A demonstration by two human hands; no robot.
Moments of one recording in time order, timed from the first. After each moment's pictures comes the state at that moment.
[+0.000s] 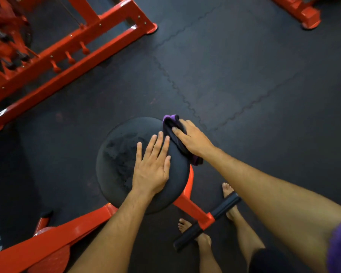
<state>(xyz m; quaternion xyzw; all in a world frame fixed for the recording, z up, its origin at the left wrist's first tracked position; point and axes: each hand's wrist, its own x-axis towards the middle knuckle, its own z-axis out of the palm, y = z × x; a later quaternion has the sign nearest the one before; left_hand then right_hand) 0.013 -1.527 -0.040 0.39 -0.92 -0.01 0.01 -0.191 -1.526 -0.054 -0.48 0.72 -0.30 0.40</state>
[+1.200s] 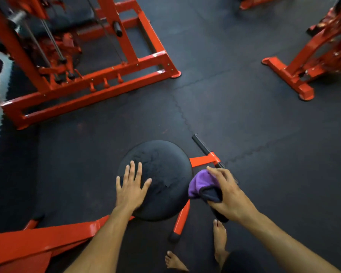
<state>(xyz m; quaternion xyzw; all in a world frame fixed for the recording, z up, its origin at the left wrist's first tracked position) 0.106 -1.529 0.003 0.62 -0.75 -0.18 -0.11 -0.213 -1.381 0.064 -0.60 0.68 -0.27 0.31</state>
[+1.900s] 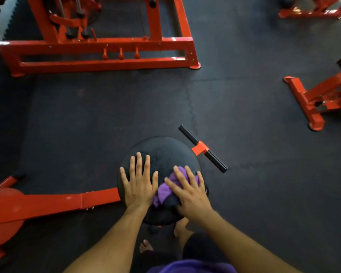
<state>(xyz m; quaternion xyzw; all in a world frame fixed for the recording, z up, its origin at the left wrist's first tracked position) 0.079 -1.527 -0.035 0.69 -0.71 -0.10 0.04 -0.116 -1.472 0.002 -0.81 0.57 0.00 0.13</state>
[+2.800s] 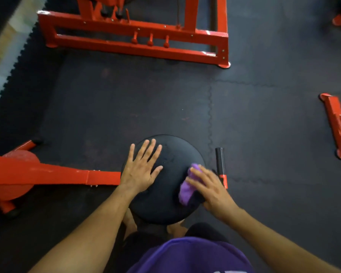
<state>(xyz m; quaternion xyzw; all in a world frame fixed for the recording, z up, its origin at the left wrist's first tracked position) 0.105 -1.564 -0.024 0.61 -0.79 -0.06 0.00 -0.196 -1.531 0.021 -0.88 0.42 -0.09 0.20</state>
